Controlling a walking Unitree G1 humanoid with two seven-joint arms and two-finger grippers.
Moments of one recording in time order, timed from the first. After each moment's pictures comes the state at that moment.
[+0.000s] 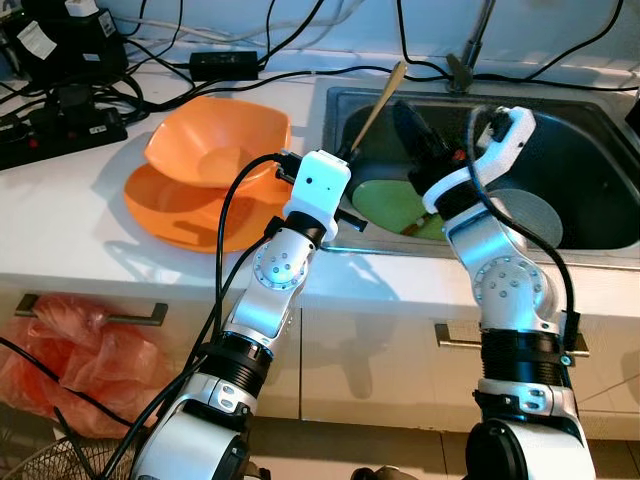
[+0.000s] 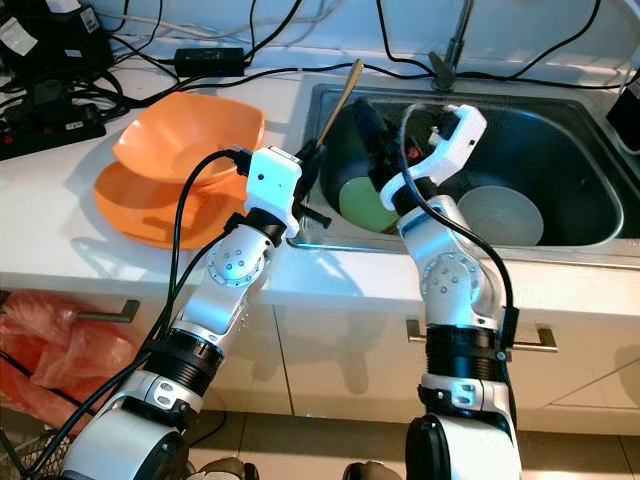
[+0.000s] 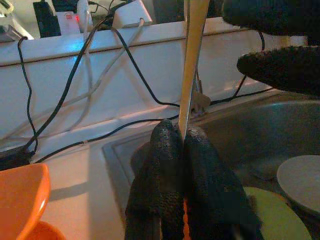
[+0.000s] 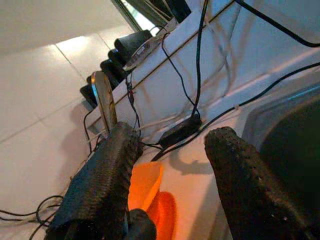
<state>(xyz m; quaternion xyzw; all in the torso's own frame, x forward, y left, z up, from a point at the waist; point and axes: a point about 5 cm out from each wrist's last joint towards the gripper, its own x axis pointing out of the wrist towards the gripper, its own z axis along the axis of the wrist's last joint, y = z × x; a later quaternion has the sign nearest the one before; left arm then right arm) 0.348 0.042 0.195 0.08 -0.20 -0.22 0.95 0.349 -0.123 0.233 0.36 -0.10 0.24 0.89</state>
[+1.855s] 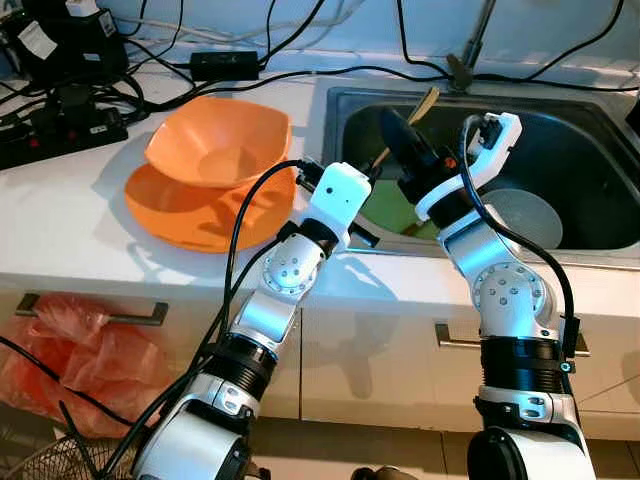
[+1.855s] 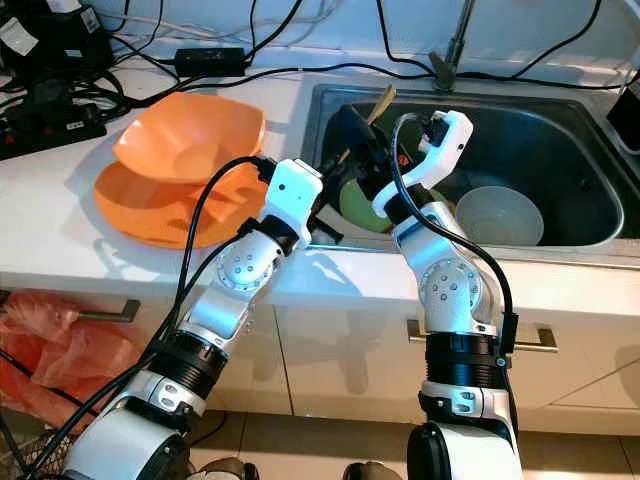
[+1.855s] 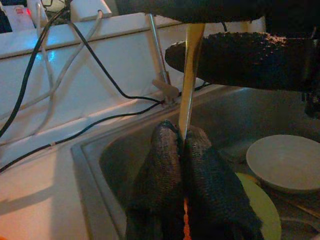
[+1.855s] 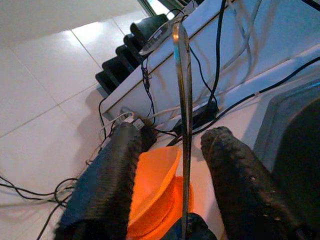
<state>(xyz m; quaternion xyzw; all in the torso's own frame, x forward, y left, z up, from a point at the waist) 0.344 0.028 0.187 0.11 -0.18 -0.28 0.94 0.344 -0.114 0.229 0.36 -0.08 0.28 0.89</state>
